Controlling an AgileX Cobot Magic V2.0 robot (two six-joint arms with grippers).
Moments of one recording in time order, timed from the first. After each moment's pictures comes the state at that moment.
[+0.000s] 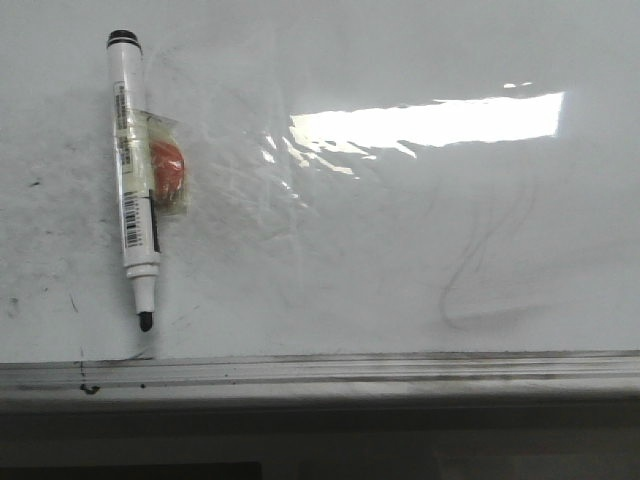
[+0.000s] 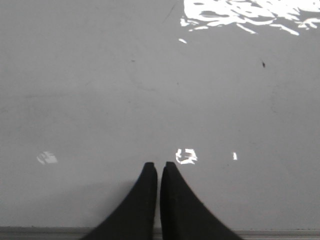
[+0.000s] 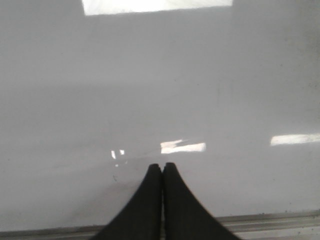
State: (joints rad) left arm -0.04 0.00 -0.01 0.02 0.33 -0.04; right arm -0.15 -0.01 0.01 -0.01 0.32 -0.02
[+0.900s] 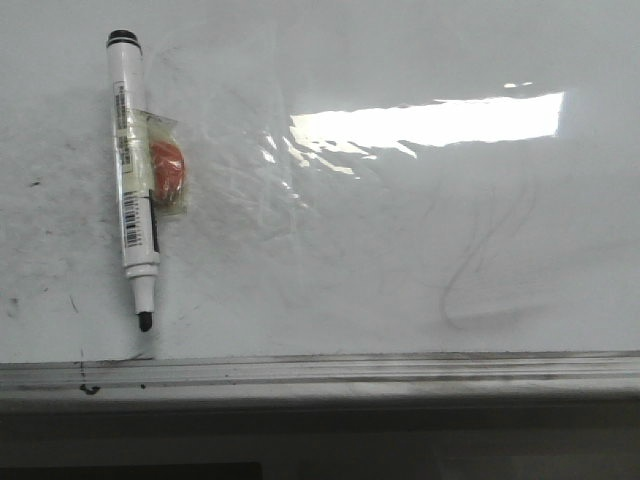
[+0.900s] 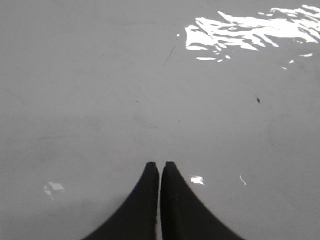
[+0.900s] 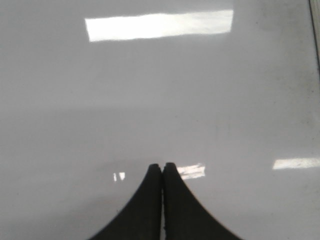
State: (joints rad) left arm -0.04 0.00 -0.01 0.07 0.23 -0.04; right arm -0.15 -0.01 0.01 -0.01 0.21 -0.02
